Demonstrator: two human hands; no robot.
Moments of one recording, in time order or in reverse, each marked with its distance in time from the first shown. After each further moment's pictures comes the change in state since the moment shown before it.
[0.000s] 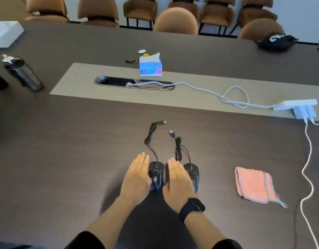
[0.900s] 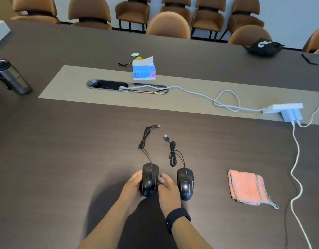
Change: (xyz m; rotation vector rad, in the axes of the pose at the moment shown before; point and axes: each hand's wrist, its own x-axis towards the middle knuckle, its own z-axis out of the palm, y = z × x) left_hand 0.007 0.000 0.007 -1.747 -0.373 -0.797; right_hand 0.011 -0.014 0.026 1.053 -0.041 0.719
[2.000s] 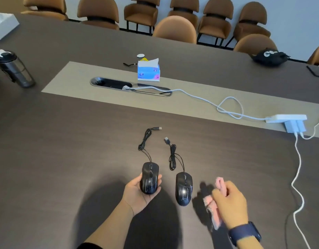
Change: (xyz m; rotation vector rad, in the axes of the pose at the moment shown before) left_hand 0.015 -0.009 0.018 -0.557 -0.052 -0.181; right_hand -0.014 -0.029 -0.162 -0.523 0.418 -0.257
